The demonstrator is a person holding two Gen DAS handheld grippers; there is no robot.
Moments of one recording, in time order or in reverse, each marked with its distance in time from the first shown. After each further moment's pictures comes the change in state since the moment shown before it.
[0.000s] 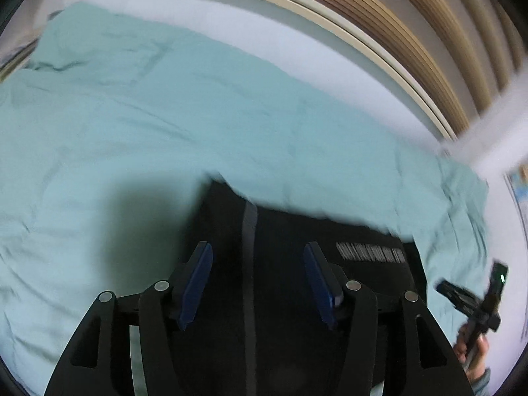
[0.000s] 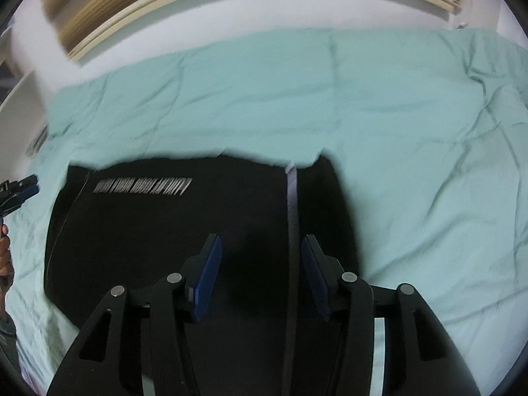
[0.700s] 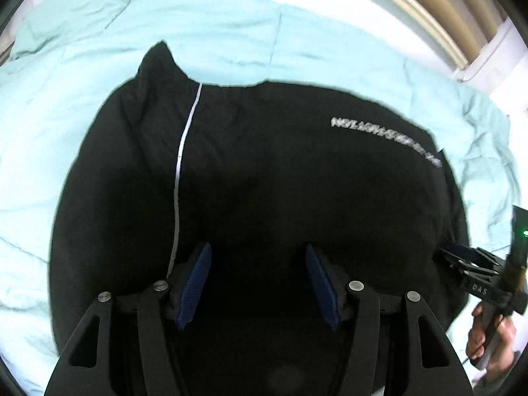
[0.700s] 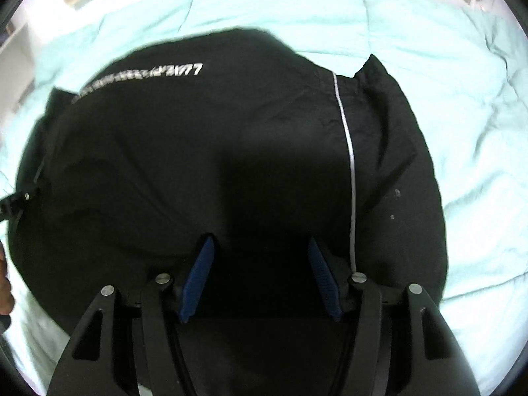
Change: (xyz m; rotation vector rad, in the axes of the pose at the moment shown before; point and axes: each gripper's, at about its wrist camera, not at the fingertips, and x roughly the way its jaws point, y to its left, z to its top) left arm 0.073 -0.039 -0.075 0.083 0.131 0.112; right arm 0.058 0.018 -0.057 -0.024 0.129 -0.041
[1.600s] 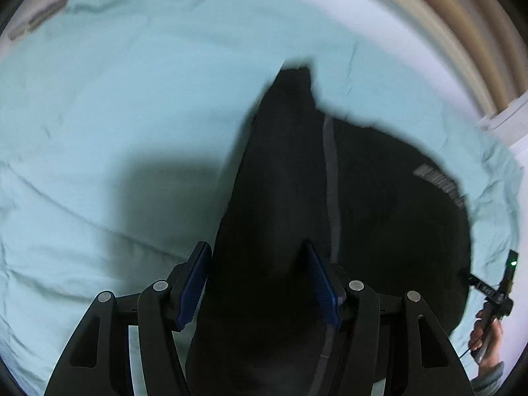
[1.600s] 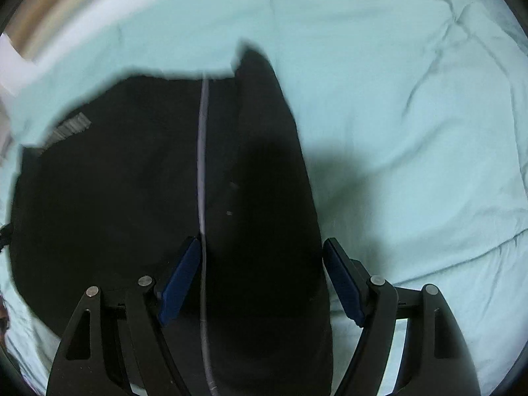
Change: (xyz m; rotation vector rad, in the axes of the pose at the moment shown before) left arm -0.024 0.106 -0.009 -0.189 0.064 0.066; right arm 0.007 -0.101 -0.011 0.187 0.033 -0.026
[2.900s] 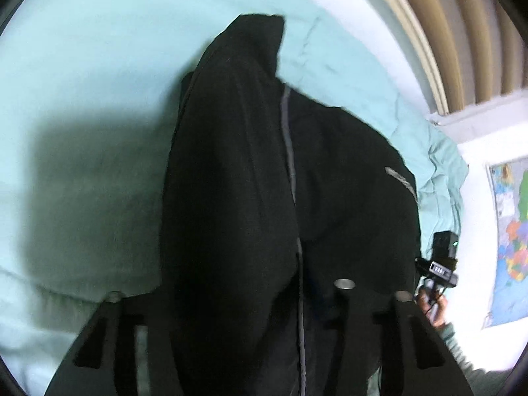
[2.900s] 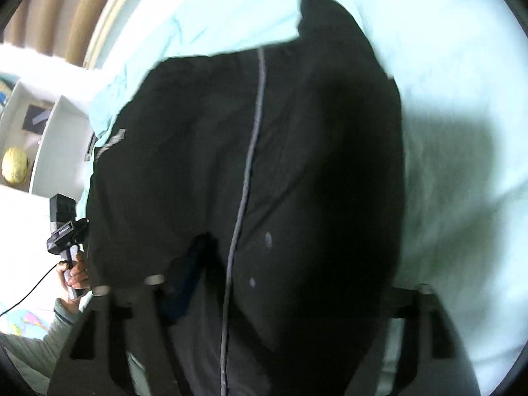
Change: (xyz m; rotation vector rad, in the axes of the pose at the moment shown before) left arm 0.026 -0.009 0.012 0.025 0.076 -0.370; right arm 0.055 -0.012 0.047 -0.016 0.099 0.523
